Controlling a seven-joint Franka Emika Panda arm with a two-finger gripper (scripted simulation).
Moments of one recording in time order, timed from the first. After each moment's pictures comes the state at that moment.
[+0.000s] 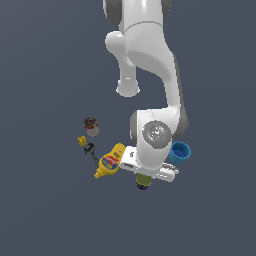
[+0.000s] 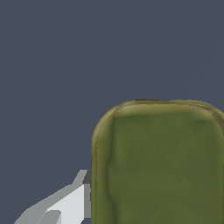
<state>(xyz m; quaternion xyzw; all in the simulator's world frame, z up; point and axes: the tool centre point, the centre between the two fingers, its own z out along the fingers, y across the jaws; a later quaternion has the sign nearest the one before) 0.120 0.068 0.074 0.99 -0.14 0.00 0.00</state>
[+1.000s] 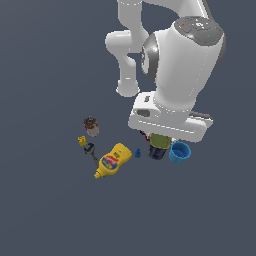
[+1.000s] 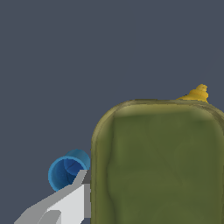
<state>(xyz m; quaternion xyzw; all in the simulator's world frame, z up) 0.071 0.101 0.263 0.99 -0.14 0.00 0.00</state>
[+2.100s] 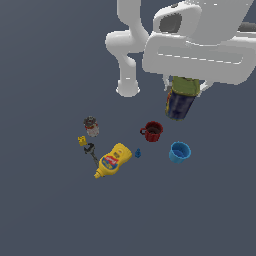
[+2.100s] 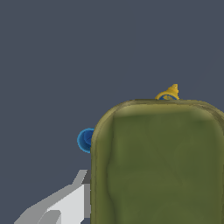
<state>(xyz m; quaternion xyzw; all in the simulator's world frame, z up) 0.037 0.130 0.419 0.99 -0.14 0.00 0.00</state>
